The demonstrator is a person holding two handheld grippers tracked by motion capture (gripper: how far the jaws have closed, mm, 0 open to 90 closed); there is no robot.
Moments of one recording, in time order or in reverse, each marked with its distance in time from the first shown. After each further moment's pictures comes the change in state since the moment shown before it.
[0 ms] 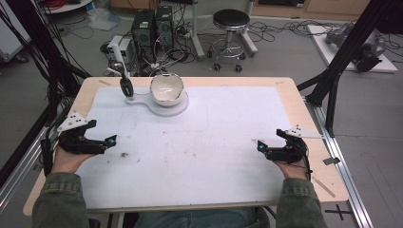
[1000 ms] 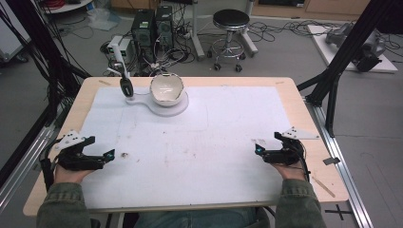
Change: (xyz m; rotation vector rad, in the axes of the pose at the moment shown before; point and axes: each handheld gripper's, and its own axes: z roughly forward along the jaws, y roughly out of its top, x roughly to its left) left arm -0.004 -0.049 -0.005 0.000 -0.003 -0.097; right arm 0.004 -0.006 0.005 0.054 0.001 -0.022
